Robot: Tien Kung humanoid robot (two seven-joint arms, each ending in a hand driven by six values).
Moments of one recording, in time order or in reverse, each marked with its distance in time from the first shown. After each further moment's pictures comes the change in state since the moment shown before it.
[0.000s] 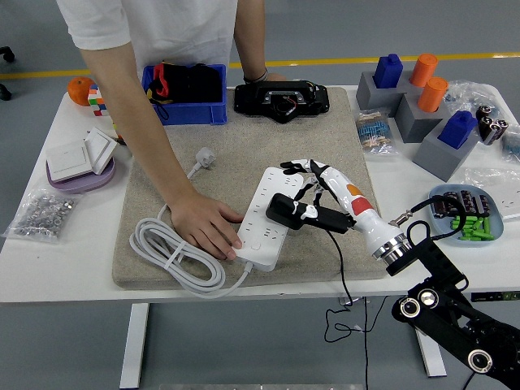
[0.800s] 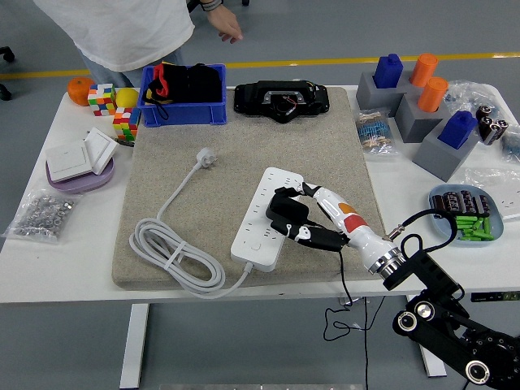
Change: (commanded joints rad) left arm -0.001 -0.002 -0.010 0.000 0.003 0.001 -0.001; right arm -0.015 -0.007 -0.053 -0.020 -0.025 0.013 -0.021
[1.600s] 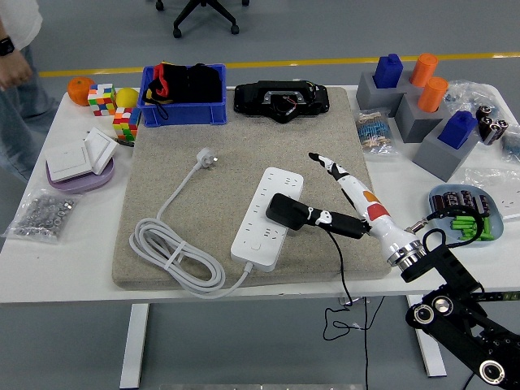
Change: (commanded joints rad) left arm 0.000 -0.002 0.003 0.000 -0.001 0.000 -0.001; right arm -0.075 -0.010 0.179 0.050 -0.040 0.007 -0.021
